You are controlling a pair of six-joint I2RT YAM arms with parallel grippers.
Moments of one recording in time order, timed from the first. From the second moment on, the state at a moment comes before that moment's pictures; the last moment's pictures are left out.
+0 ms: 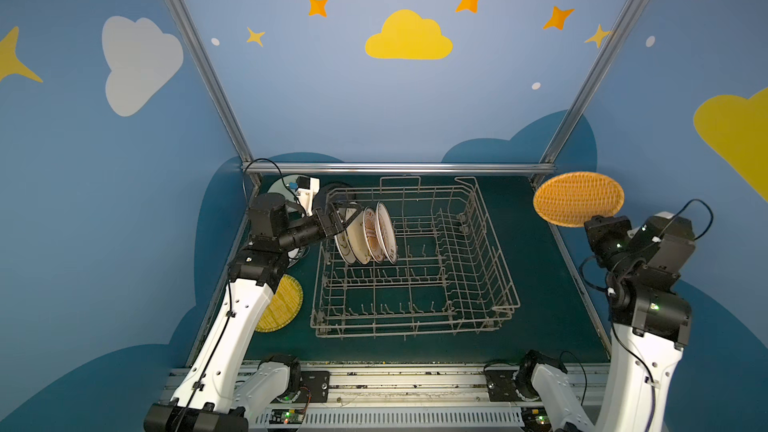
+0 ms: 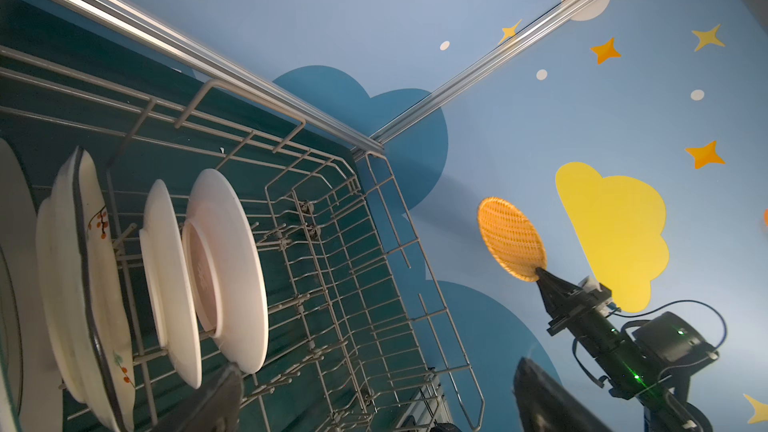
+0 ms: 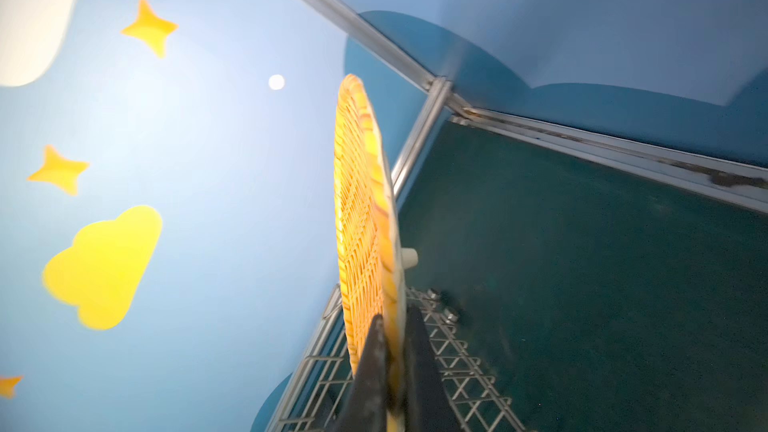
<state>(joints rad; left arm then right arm) -0.11 1.03 1.05 -0.29 0.78 -0.77 -0.27 0.84 1.34 -0.78 -0.10 0.94</state>
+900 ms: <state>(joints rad) -0.28 1.10 1.04 -0.27 0.78 -0.80 0.50 1.10 1.30 -0.58 -0.27 0.86</state>
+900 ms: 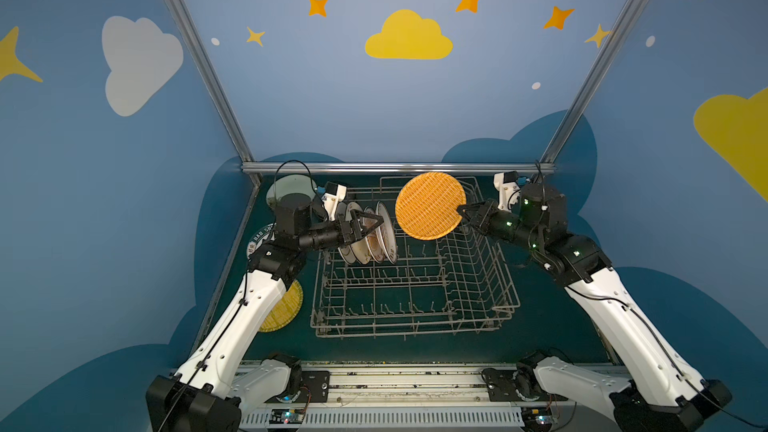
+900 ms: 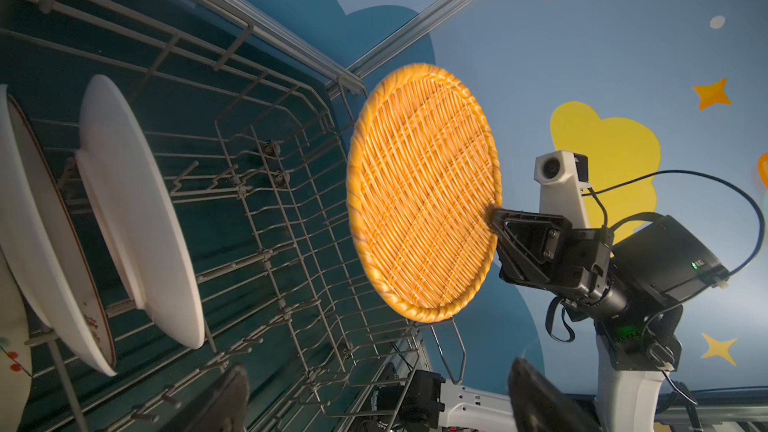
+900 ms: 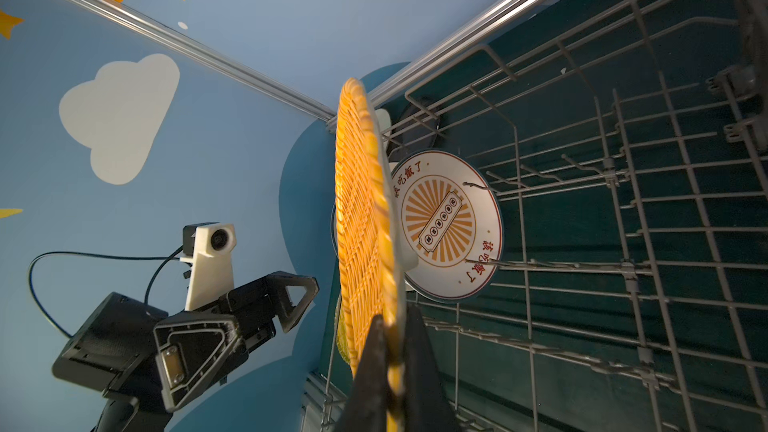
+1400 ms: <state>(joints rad) -0.43 1.14 1.02 -0.21 0.67 -0.93 0.50 1.07 1.24 -0.54 -0.34 0.89</state>
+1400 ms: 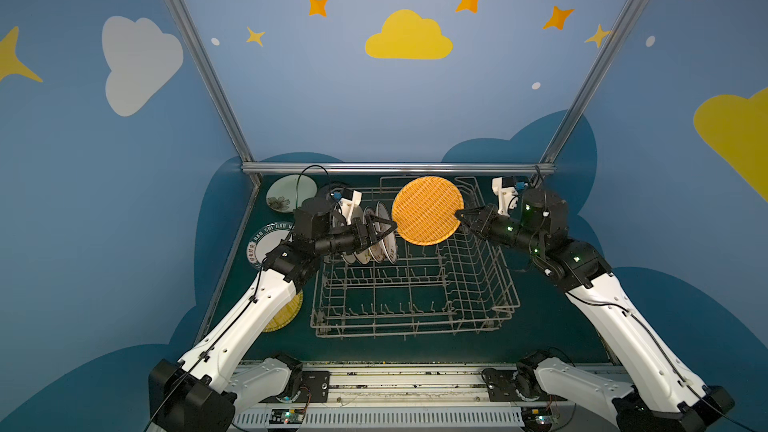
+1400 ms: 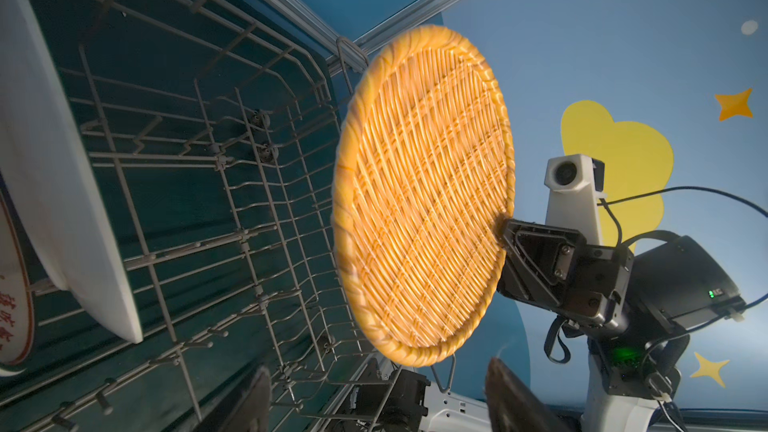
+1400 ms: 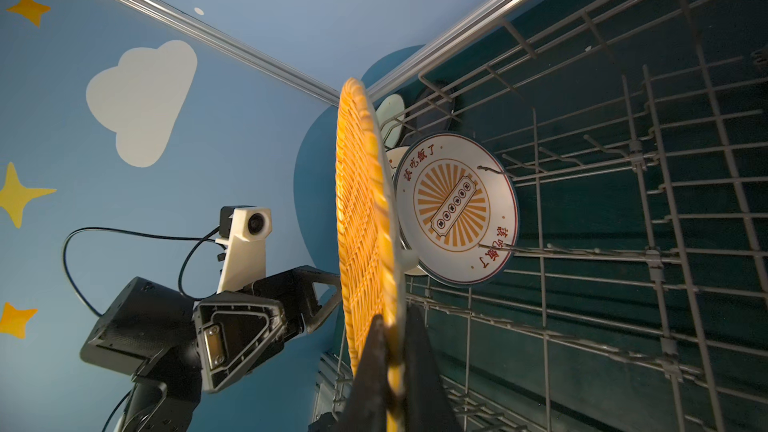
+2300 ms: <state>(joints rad) -0.43 1.24 1.02 -0.01 0.64 -1.18 0.45 1.19 1.24 -0.42 -0.51 0.95</state>
